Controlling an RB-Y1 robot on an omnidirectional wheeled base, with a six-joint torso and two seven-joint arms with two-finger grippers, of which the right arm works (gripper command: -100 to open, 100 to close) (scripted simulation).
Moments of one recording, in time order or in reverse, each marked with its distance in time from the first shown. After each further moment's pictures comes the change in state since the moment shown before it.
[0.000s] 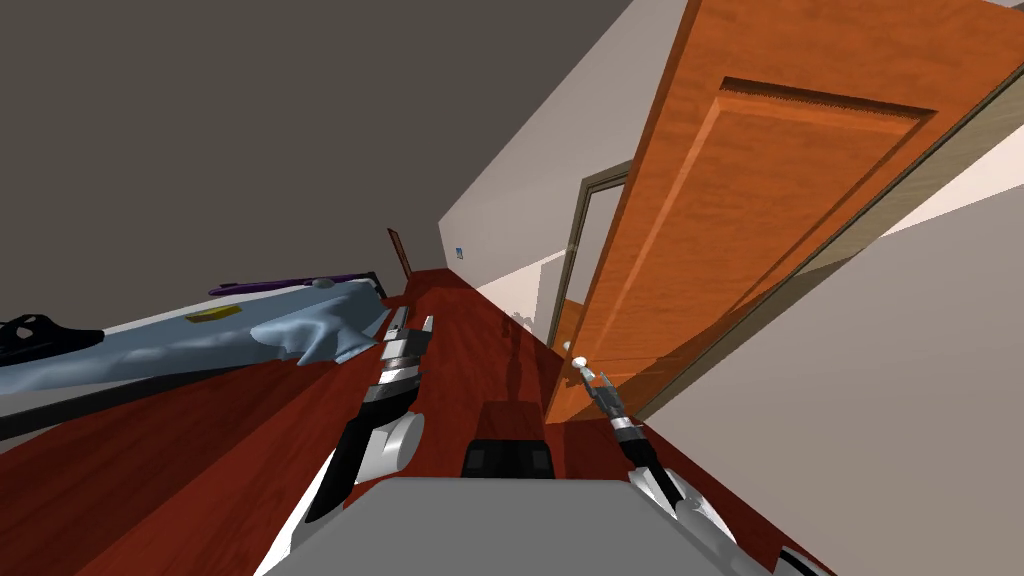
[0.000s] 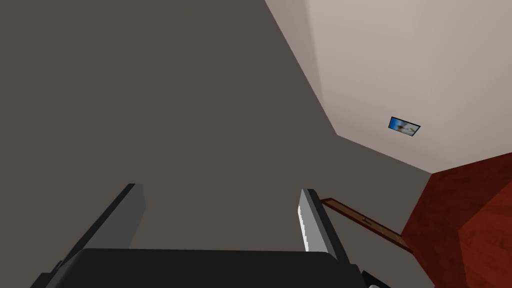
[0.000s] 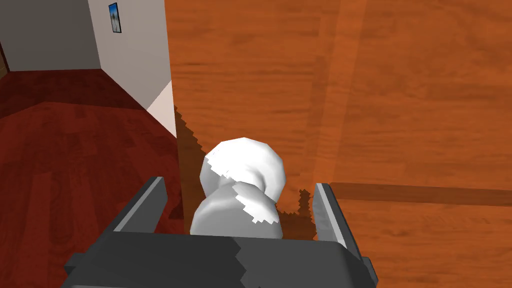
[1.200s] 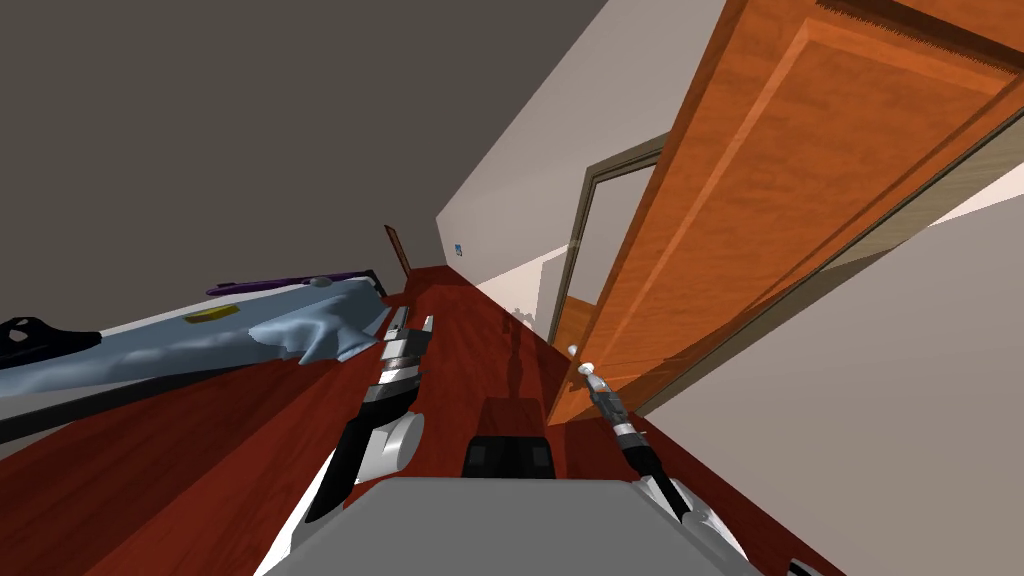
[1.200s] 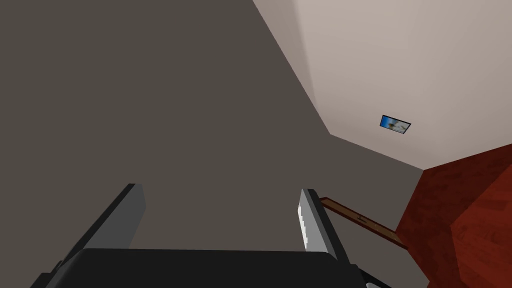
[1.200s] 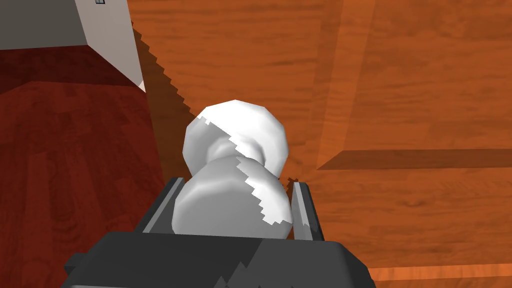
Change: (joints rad) arm 0.022 0.004 0.000 0.010 -0.005 0.041 -0.009
